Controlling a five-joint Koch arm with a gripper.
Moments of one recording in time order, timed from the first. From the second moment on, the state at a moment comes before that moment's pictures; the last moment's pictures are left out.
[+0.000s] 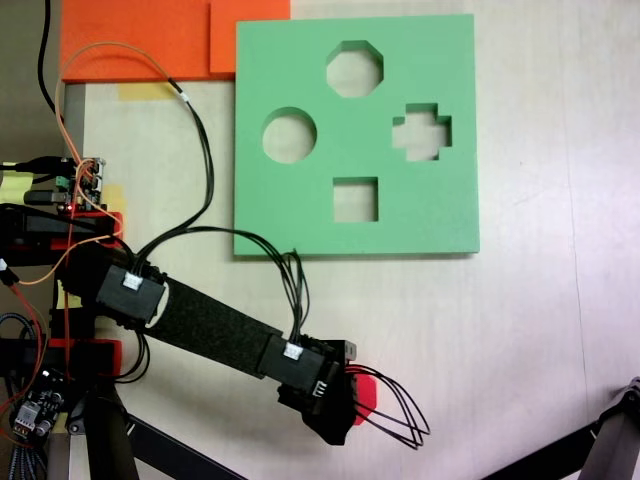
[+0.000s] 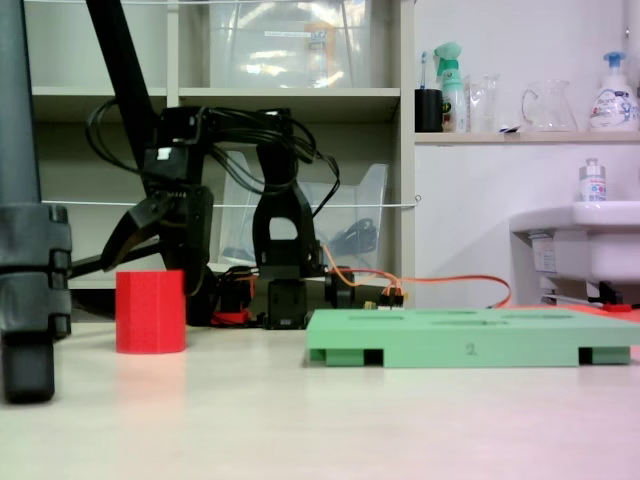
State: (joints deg) arm 22.7 72.9 76.5 77.6 66.3
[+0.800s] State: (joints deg) arm 25.0 63.2 70.6 83.1 67.9
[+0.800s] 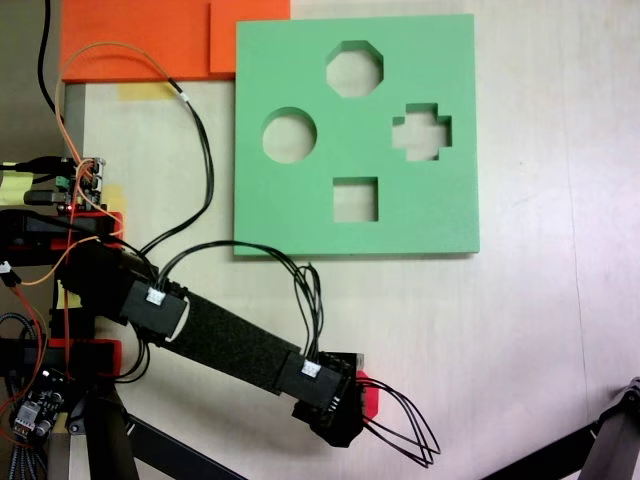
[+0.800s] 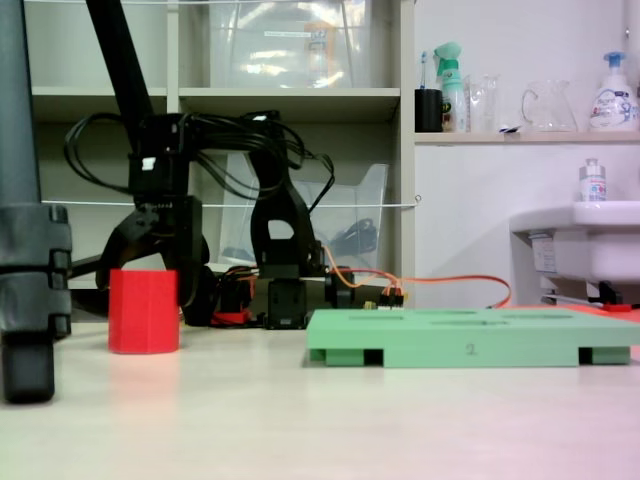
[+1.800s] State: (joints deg) arm -16.0 78.8 56.0 94.3 114.6
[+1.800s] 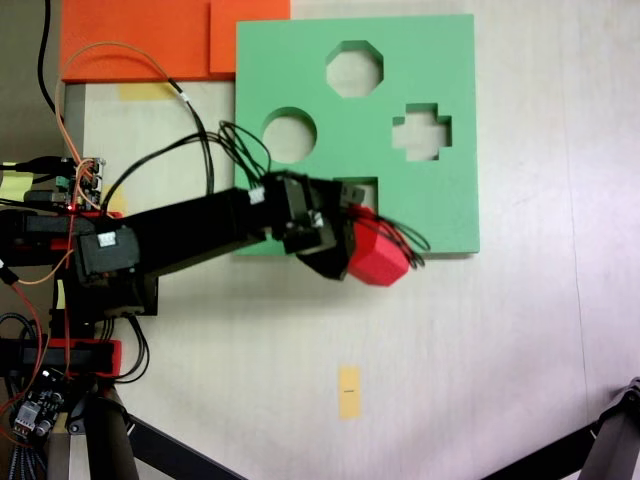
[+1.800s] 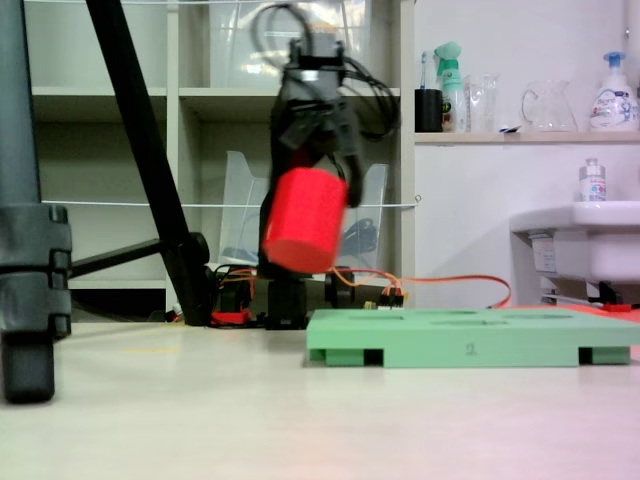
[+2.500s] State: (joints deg) arm -49.3 64.3 43.4 90.8 137.8
